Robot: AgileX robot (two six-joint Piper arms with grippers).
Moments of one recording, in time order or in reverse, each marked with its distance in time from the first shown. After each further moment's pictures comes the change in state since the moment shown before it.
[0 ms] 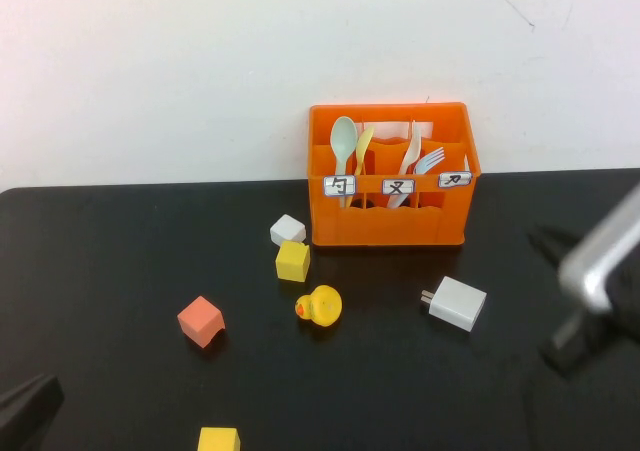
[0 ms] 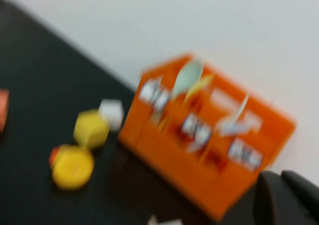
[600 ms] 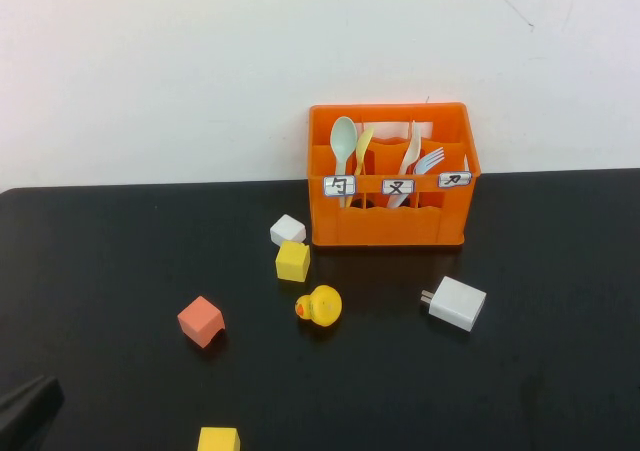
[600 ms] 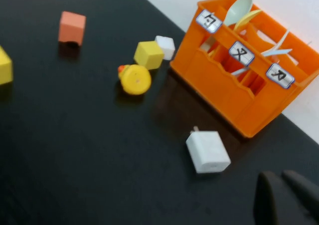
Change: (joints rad) right arm 0.000 -0.595 0.220 -0.055 0.502 -0.001; left arm 0.000 0.000 0.000 -0.002 0.004 0.020
